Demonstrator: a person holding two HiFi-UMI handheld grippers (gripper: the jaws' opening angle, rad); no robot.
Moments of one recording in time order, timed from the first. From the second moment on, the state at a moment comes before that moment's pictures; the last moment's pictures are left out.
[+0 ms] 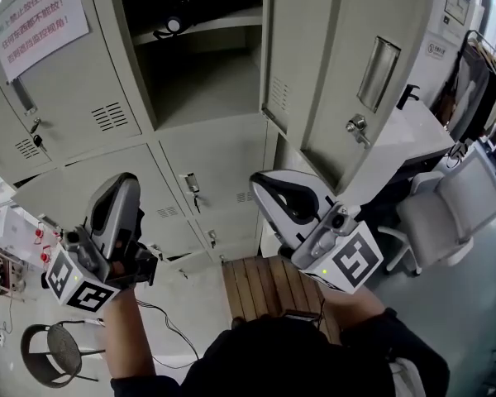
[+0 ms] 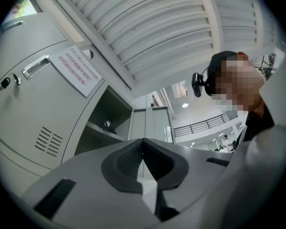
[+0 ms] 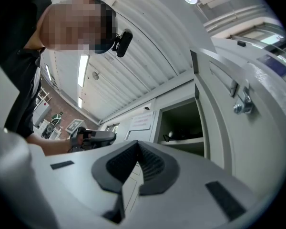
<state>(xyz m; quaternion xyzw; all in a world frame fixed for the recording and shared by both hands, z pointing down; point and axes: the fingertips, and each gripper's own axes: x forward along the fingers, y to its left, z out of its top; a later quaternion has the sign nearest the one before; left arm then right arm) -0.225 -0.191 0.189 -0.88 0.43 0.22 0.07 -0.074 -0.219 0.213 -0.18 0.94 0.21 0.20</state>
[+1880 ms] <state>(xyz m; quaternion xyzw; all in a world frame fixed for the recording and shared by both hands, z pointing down) -0.164 -0.148 0.528 -0.89 0.43 0.10 -0.11 -0.087 -0.175 0.506 -0.16 0.99 0.01 0.01</state>
